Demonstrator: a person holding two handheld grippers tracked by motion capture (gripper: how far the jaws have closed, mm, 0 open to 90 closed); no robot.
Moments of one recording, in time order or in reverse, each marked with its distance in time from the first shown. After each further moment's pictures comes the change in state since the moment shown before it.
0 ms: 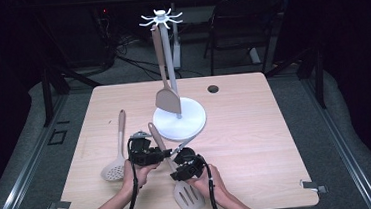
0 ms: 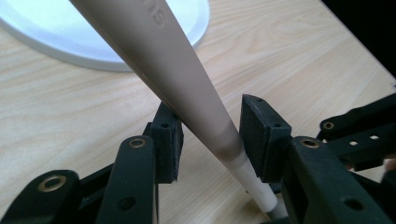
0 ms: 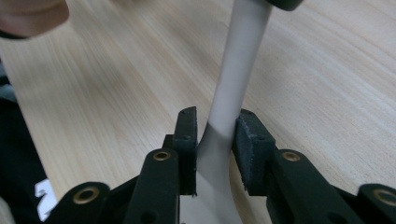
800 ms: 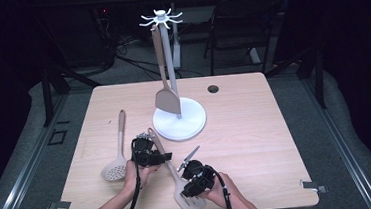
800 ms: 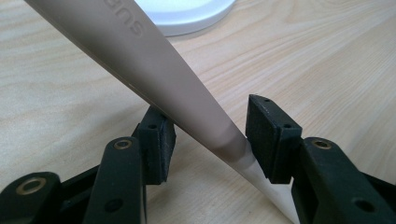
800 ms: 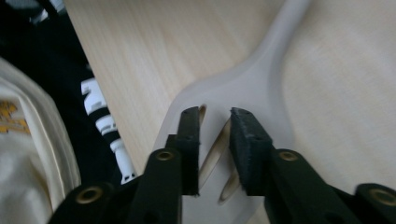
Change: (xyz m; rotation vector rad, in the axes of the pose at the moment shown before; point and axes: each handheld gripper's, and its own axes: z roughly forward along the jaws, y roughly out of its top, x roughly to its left) left arm 0.011 -0.006 0.020 0.115 0.075 -0.037; right arm 0.017 -0.030 -0.026 0.147 0.064 -0.123
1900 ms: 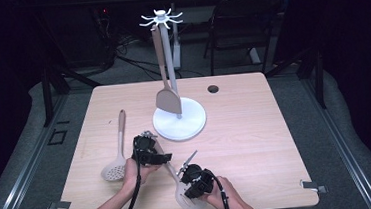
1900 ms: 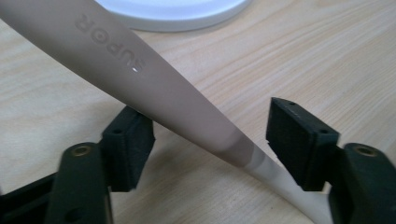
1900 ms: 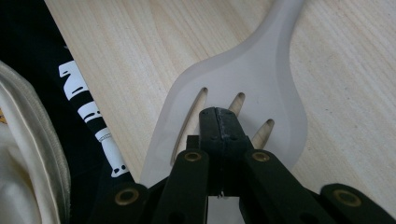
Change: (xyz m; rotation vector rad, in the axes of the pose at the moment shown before) left arm -0.005 0.005 0.004 0.080 0.115 0.048; right arm 0.004 -0.006 0.013 0.097 -0.048 0.008
